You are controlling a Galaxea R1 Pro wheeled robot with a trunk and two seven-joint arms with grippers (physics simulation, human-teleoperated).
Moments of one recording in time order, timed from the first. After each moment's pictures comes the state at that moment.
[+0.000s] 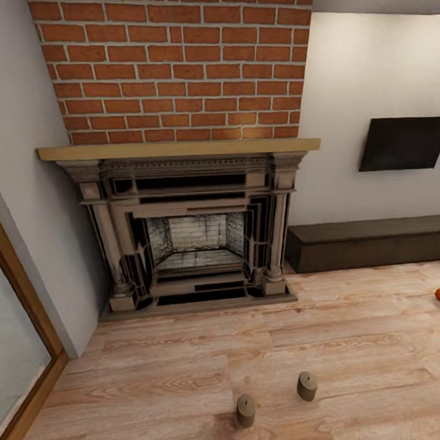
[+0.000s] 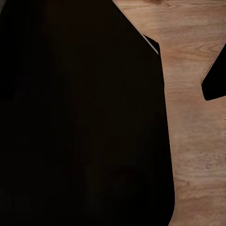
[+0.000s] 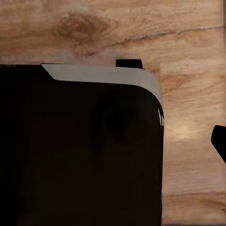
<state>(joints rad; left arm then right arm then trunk) 0.00 -0.01 0.00 0.00 0.00 0.00 -0.01 -0.06 0.01 -0.01 -0.02 -0.01 -0.10 0.00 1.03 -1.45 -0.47</state>
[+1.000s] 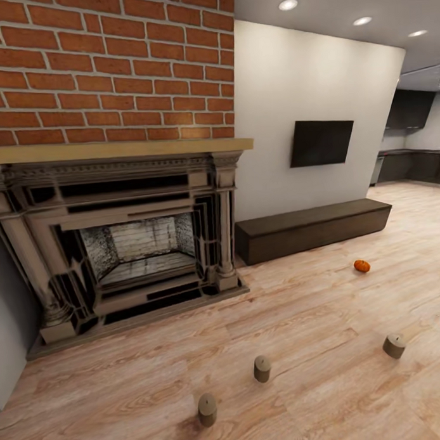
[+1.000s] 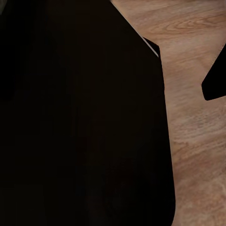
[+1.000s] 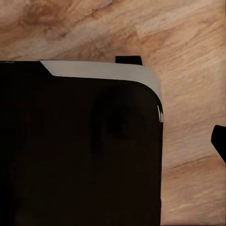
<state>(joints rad) 0.00 -0.01 0.00 0.00 0.00 0.00 -0.01 -0.06 0.00 -0.01 -0.02 -0.01 -0.10 0.00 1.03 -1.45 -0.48</state>
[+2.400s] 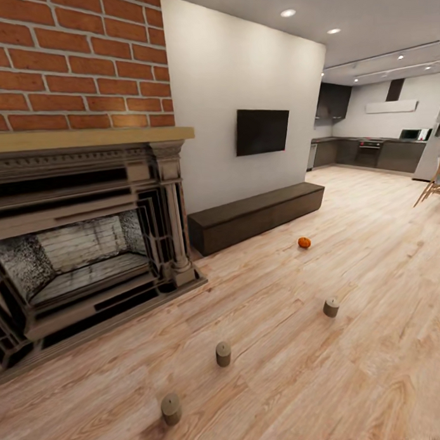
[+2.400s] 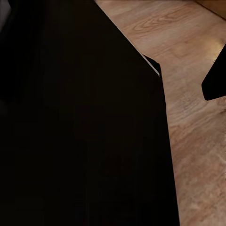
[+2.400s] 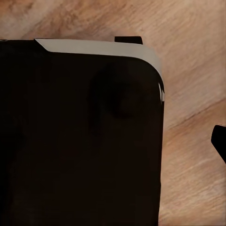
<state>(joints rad) 0.00 -0.01 0.00 0.00 0.00 0.00 -0.01 -0.06 0.00 -0.01 -0.02 -0.01 -0.10 0.00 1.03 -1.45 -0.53</state>
